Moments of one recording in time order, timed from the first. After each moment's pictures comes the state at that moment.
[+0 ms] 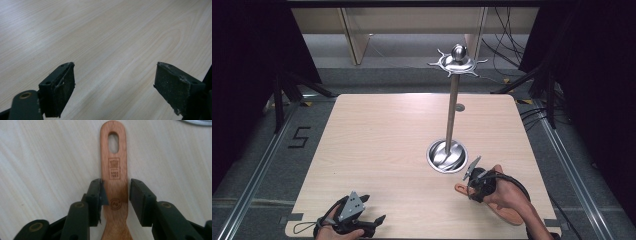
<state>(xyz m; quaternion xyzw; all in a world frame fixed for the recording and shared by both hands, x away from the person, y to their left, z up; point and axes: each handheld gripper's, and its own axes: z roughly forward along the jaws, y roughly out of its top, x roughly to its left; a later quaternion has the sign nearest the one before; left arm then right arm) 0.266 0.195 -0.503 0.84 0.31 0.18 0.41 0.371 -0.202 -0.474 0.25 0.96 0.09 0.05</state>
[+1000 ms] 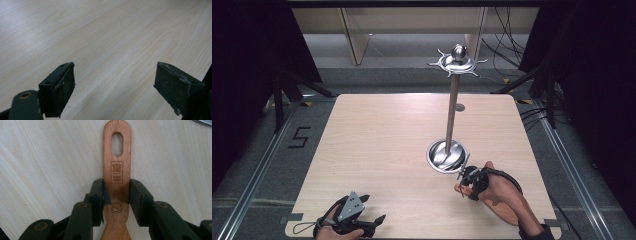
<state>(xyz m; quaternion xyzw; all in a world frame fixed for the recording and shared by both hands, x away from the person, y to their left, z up) 0.264 0.194 -0.504 0.83 0.33 0.17 0.42 0.384 -0.187 -0.475 0.22 0.98 0.02 0.03</state>
